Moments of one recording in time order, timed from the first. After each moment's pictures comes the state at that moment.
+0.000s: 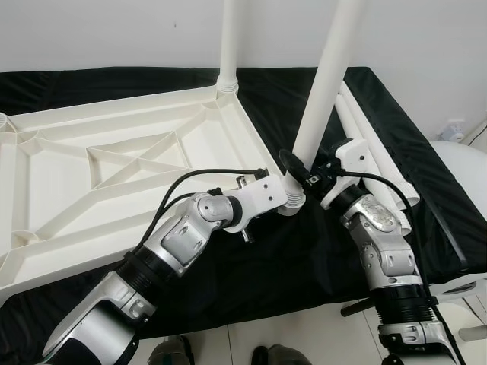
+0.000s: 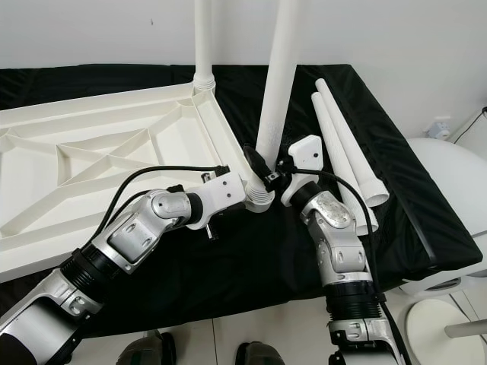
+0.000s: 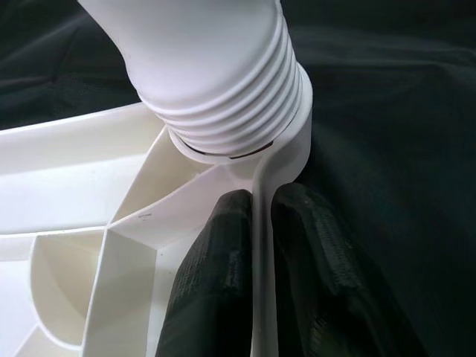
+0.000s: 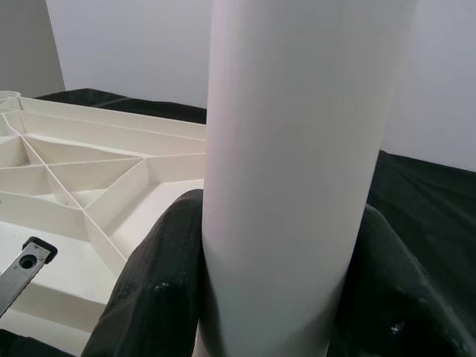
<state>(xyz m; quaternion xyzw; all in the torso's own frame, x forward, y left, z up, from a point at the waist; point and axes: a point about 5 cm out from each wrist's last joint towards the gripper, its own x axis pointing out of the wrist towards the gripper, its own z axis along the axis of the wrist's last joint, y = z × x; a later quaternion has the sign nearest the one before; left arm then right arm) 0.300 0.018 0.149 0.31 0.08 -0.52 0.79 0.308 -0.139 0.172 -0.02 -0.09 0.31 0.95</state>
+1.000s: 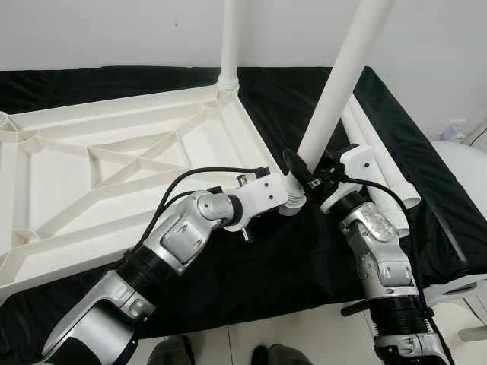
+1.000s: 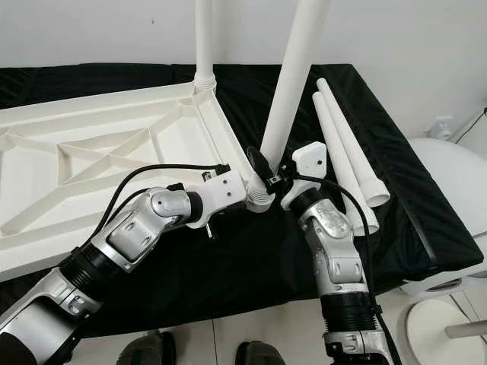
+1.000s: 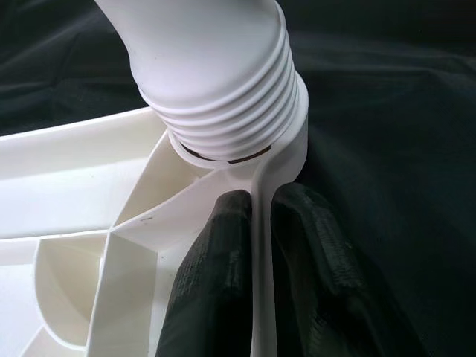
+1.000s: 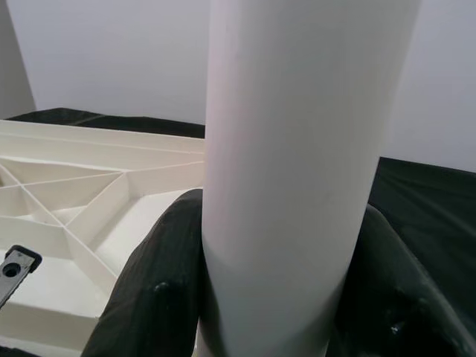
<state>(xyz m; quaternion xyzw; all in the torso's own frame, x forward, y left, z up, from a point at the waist) 0.299 0.018 0.151 0.31 0.08 -0.52 0.79 0.299 -0.142 0.166 0.00 -0.10 0.25 0.96</state>
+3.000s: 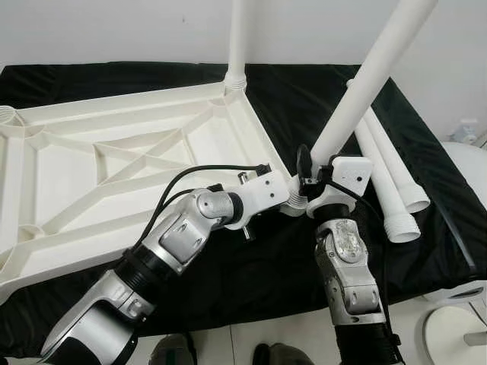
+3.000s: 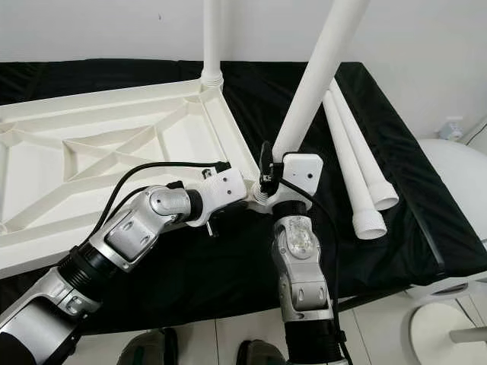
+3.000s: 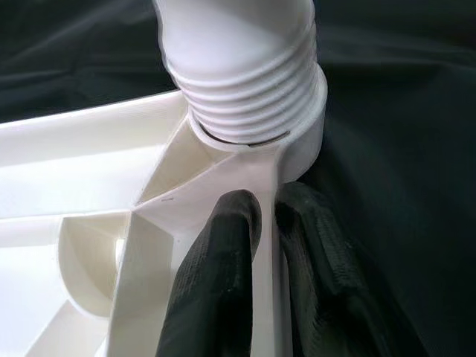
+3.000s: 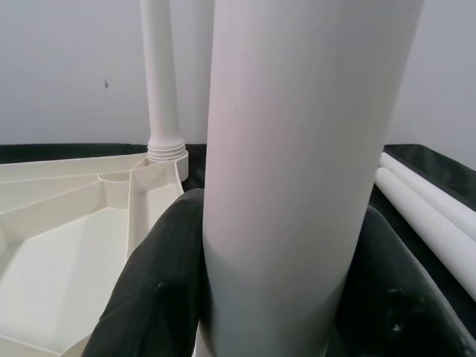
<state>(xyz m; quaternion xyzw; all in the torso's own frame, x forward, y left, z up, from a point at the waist) 0.297 0.020 0.156 0.31 0.08 -0.53 0.79 0.276 -0.124 0.168 0.03 -0.13 0.00 0.99</state>
